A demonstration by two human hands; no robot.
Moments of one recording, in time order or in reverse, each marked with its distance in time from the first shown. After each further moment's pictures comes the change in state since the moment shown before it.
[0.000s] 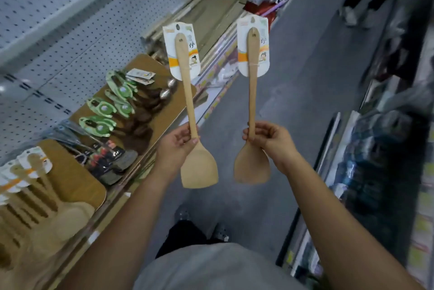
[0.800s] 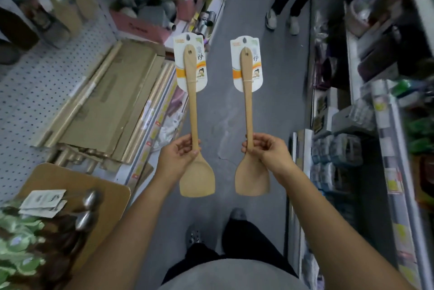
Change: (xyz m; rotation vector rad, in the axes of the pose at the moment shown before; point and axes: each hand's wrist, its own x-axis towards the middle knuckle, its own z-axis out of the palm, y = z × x) left_hand 0.362 0.111 0.259 0.138 -0.344 -0.017; right_hand 0.281 -0.156 -0.203 0.056 0.323 0.058
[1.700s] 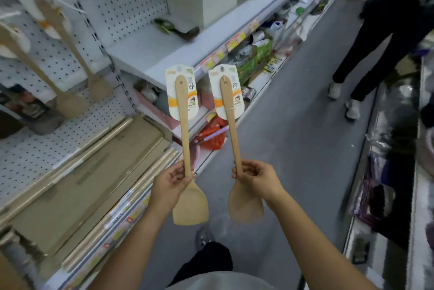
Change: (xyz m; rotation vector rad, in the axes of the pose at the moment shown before) left_hand 0.372 0.148 0.103 -0.073 0.434 0.054; right_hand 0.433 -0.254 -0.044 -0.196 -0.395 -0.135
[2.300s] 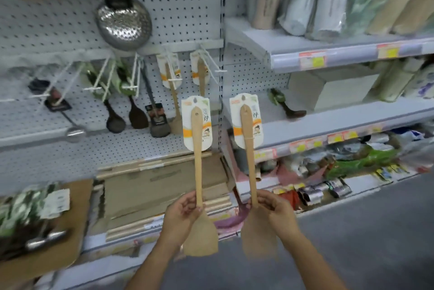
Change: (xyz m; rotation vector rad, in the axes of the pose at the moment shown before) left_hand 0.003 0.042 -0.024 -0.158 0.656 0.026; right_hand 0.120 -0.109 0.055 -0.223 -0.586 -0.350
